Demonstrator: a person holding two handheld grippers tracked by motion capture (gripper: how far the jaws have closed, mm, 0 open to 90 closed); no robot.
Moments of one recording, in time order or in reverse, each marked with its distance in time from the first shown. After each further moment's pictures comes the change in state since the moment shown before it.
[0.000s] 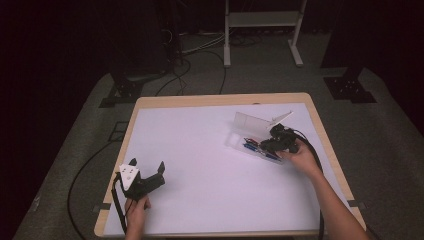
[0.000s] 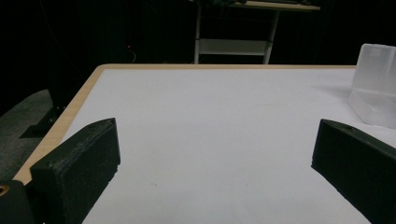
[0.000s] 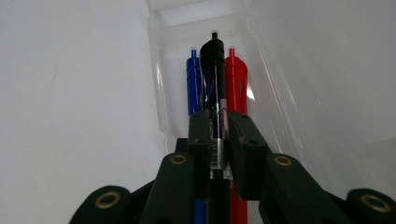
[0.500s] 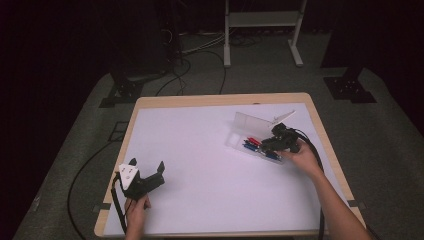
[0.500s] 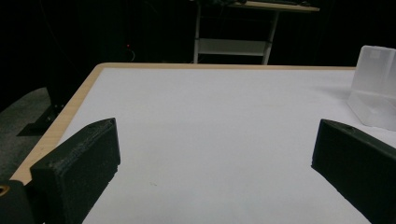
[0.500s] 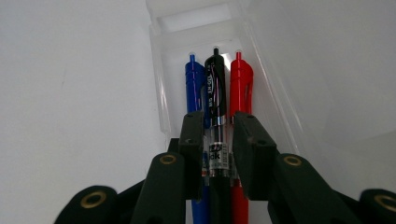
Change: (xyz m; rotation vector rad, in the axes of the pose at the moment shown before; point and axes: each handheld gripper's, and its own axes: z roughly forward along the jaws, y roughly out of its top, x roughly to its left) left arm 0.001 0.000 0.001 0.001 -0.004 -0.013; right arm -0.005 -0.003 -0.004 -0.032 0.029 0.026
